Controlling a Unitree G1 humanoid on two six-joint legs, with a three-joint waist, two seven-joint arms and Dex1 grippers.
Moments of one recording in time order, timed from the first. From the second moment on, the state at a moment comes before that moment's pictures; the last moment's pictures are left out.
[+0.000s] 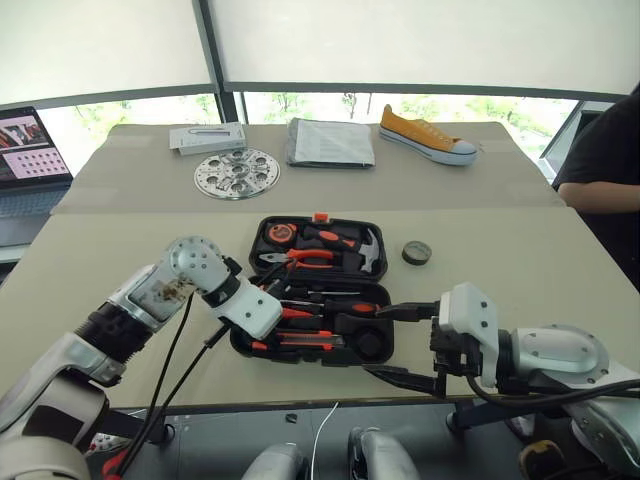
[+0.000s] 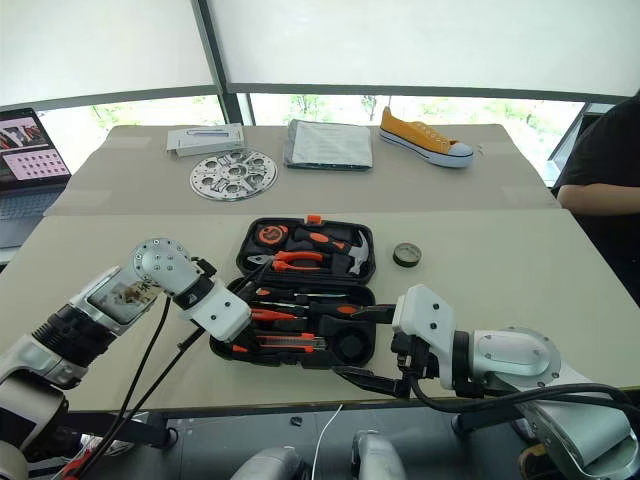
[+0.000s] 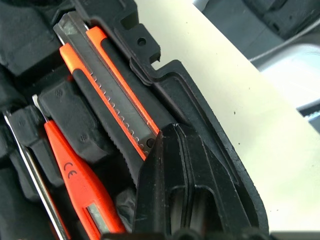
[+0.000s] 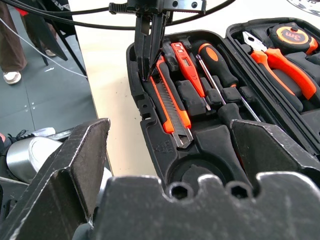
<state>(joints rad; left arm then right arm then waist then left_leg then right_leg) -0.77 0.82 -0.58 0.13 -0.04 -0.26 -1.60 -0.06 -0.86 -0.04 -0.79 0.65 0.69 0.80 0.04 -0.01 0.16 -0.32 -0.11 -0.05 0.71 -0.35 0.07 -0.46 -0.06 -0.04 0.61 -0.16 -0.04</state>
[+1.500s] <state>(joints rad) -0.55 0.84 -0.02 -0.17 -0.60 0.61 -1.34 -0.97 -0.63 0.30 0.88 -0.03 0.11 0.98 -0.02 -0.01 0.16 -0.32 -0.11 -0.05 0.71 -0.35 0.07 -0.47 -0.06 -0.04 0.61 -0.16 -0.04</state>
